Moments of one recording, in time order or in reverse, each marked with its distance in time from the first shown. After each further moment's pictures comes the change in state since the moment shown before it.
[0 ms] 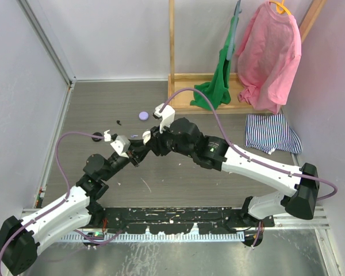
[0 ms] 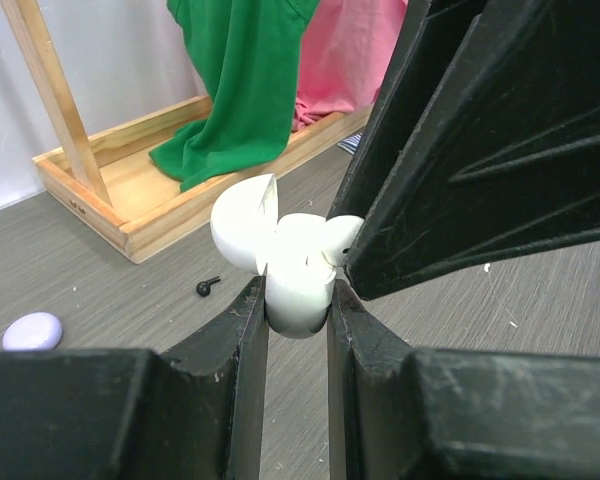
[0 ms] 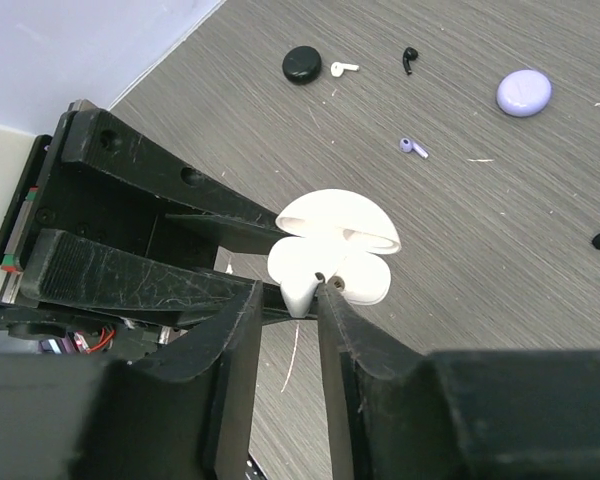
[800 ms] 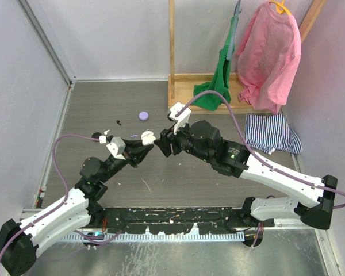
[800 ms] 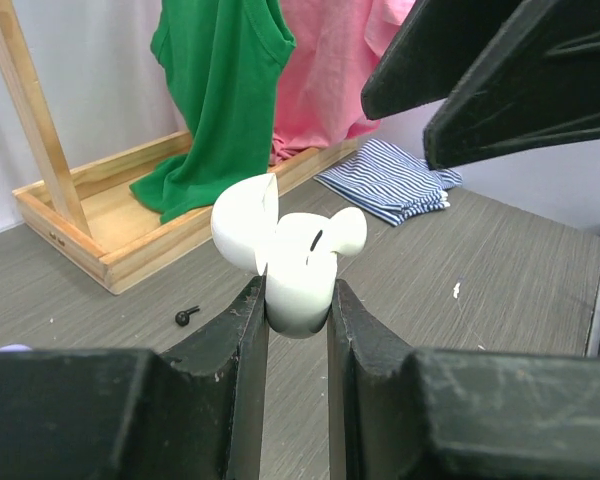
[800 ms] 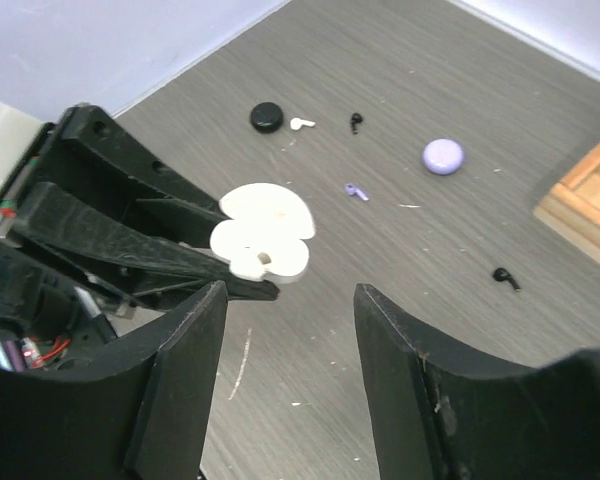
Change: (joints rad) left arm -0.003 -0.039 -0.018 0.060 0.017 -0.047; right arm 0.006 -0.170 -0.052 0.009 0.057 -0.145
